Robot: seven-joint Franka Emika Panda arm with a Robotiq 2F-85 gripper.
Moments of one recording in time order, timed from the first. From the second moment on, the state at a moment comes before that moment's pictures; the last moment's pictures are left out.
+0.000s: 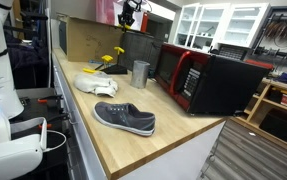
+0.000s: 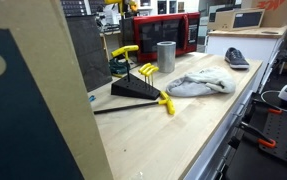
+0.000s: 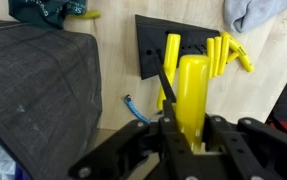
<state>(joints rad) 0.10 0.39 0.27 -1.24 0.04 1.66 -1.37</state>
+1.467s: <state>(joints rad) 0.11 0.45 0.23 -1.35 0.04 1.81 -1.37</state>
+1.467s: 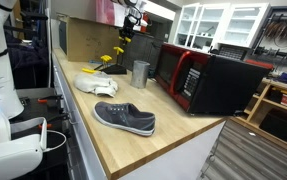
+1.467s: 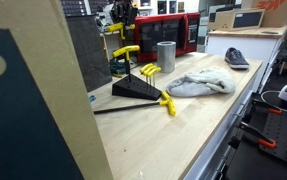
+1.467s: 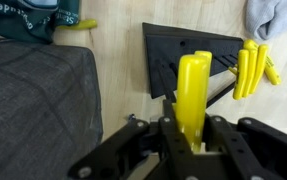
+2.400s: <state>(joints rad) 0.13 0.48 0.24 -1.35 0.04 1.83 -1.37</state>
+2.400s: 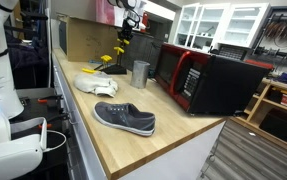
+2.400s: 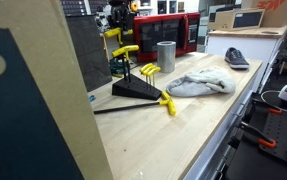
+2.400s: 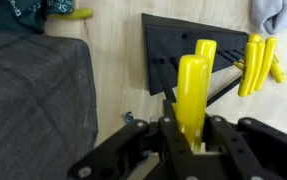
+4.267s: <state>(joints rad) 0.14 0.48 0.24 -1.40 0.01 1.87 -1.37</state>
